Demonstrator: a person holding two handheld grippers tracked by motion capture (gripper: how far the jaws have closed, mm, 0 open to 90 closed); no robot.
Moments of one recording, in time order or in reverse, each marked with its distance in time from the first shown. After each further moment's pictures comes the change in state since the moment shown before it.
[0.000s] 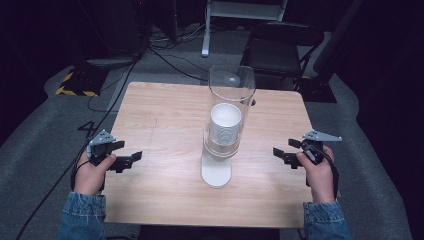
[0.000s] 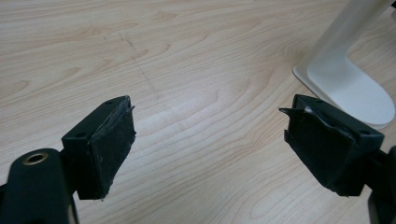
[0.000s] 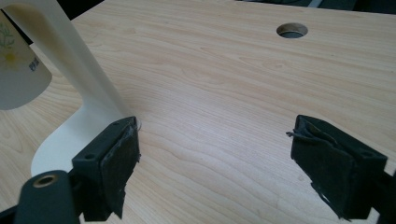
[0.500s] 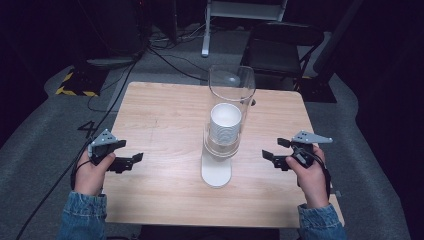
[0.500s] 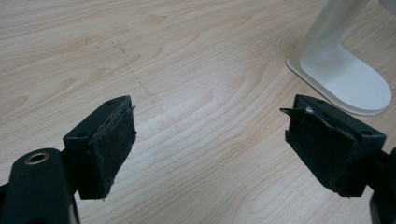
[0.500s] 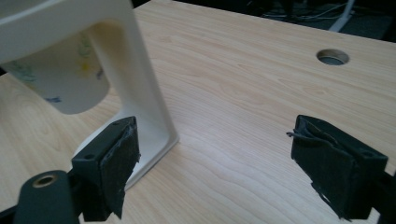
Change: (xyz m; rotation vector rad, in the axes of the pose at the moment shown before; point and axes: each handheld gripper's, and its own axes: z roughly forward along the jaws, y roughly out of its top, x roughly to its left) left arm -0.005 0.005 -0.002 0.012 -0.026 0.081; right arm 0.041 0.011 0.005 -0.032 0.069 -0.102
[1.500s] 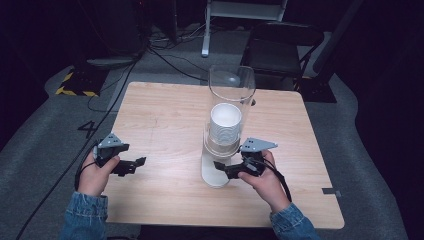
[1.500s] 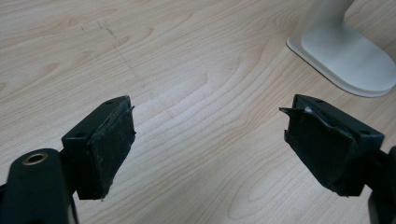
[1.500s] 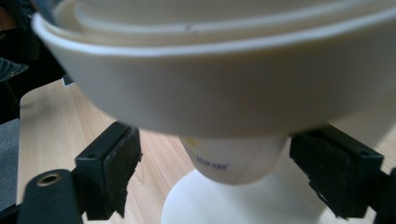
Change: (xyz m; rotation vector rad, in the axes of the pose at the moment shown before) left arm -0.004 -0.005 0.010 0.063 -0.009 0.011; right arm 0.092 0.005 0.087 -0.048 0.233 -0.134
